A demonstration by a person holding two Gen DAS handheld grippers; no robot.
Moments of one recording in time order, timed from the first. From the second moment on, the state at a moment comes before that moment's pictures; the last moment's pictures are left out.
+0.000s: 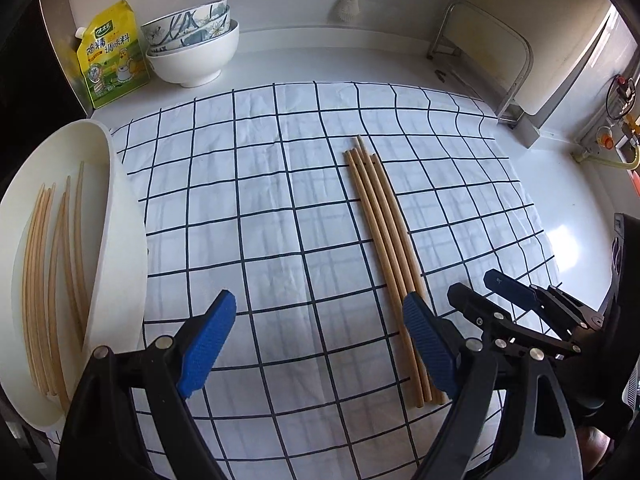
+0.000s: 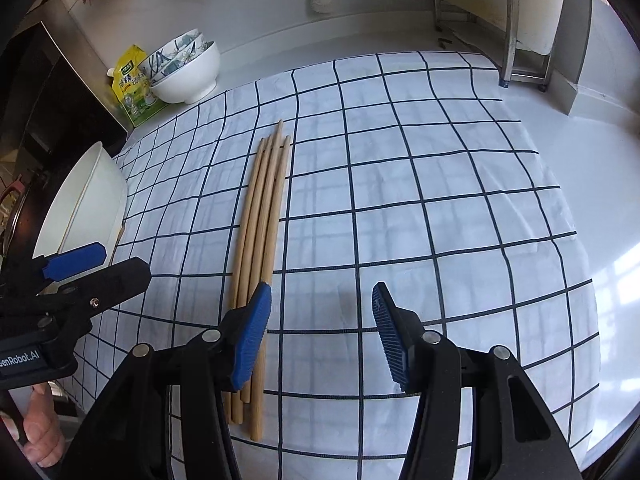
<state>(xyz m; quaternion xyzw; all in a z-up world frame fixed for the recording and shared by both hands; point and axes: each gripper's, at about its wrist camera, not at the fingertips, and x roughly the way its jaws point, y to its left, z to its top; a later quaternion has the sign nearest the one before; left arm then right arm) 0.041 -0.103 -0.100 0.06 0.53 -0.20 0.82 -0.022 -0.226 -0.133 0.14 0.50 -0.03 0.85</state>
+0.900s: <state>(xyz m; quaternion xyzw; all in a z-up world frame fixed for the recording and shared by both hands) 0.045 -0.111 -0.123 0.06 0.55 -0.18 0.82 -0.015 -0.216 -0.143 0.05 0.50 -0.04 0.86</state>
